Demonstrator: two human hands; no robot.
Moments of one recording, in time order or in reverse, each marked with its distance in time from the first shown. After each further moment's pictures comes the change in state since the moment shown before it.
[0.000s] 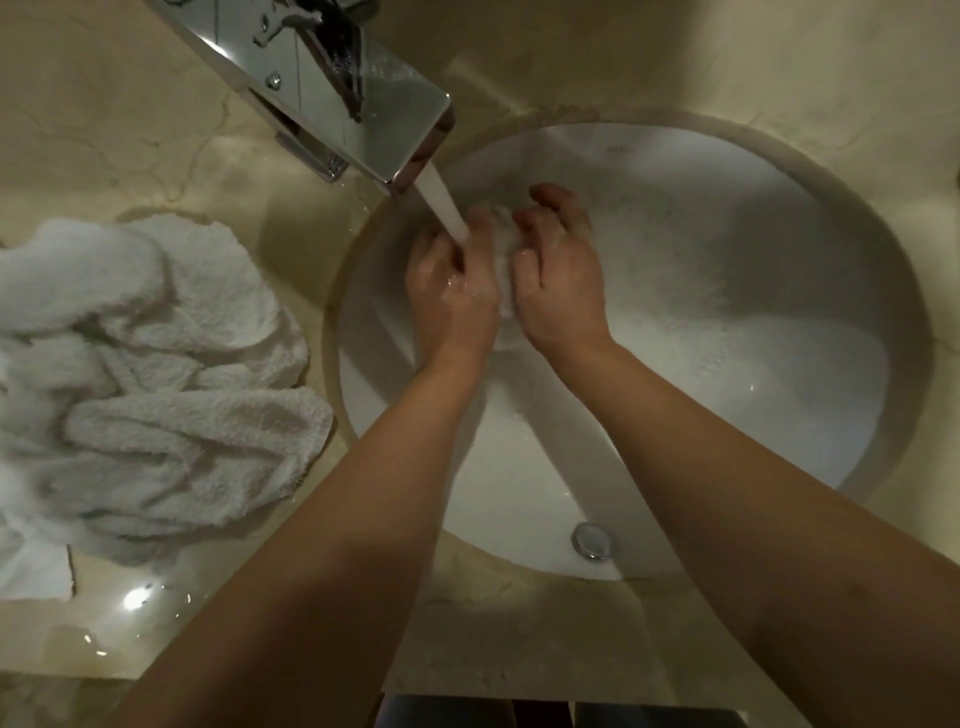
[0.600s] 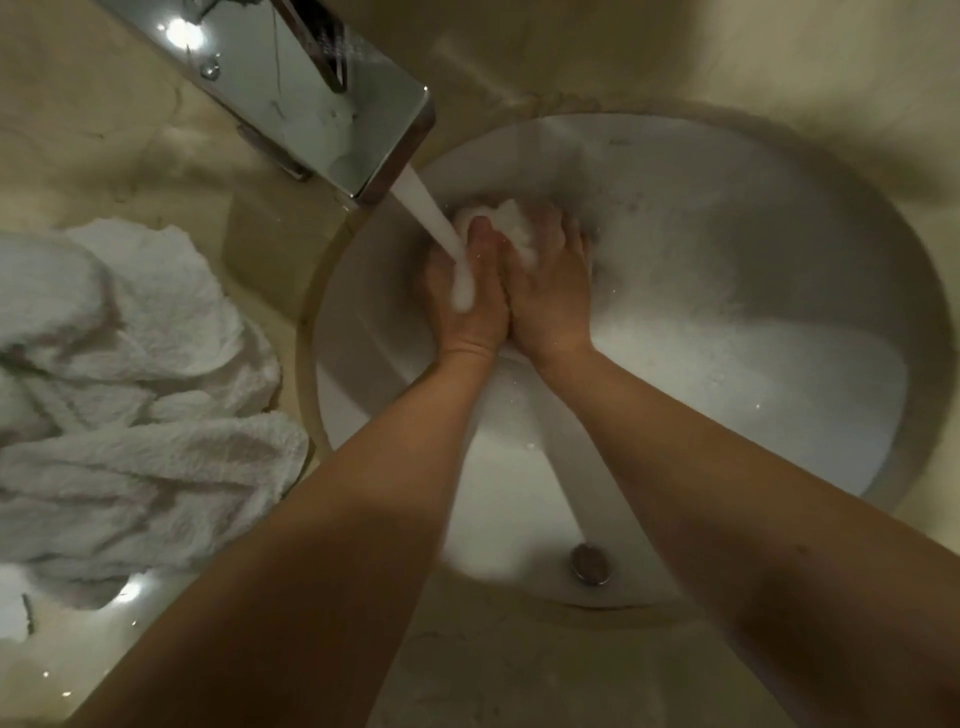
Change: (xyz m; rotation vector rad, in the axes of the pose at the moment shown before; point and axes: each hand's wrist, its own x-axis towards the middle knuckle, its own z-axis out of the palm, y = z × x) left_hand 0.012 -0.027 0.033 -0.085 0.021 -0.204; right_hand 0.005 0.021 0.022 -0.032 -0.043 0.214
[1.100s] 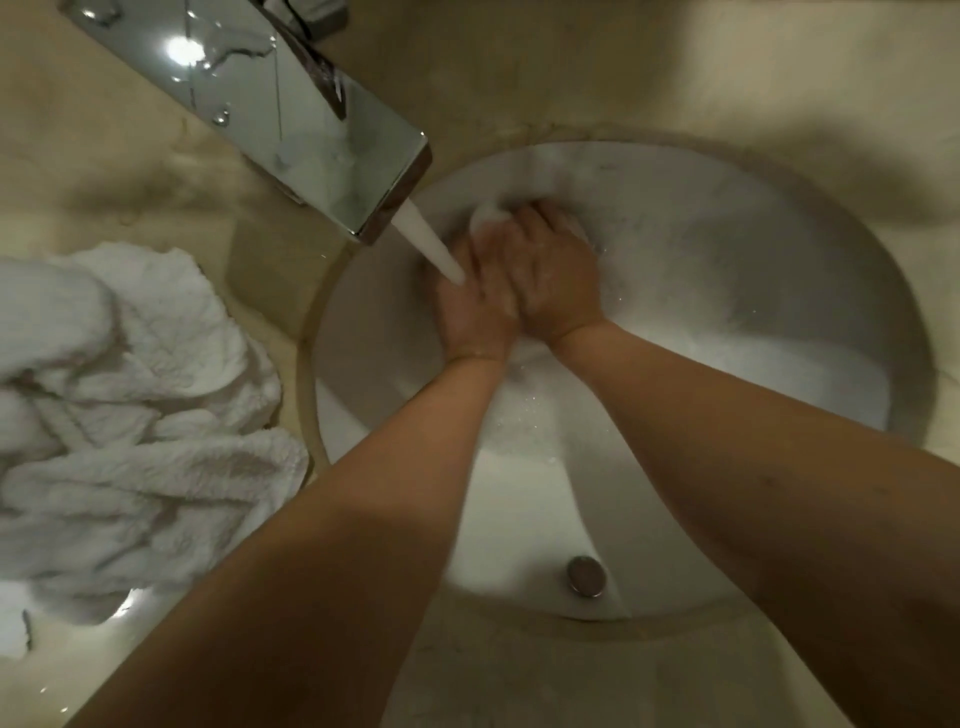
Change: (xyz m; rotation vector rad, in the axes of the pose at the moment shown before) left_hand 0.007 -0.007 0.016 0.253 -0.064 0.155; right_hand 0.039 0.021 -0.004 -0.277 -0.004 -0.481
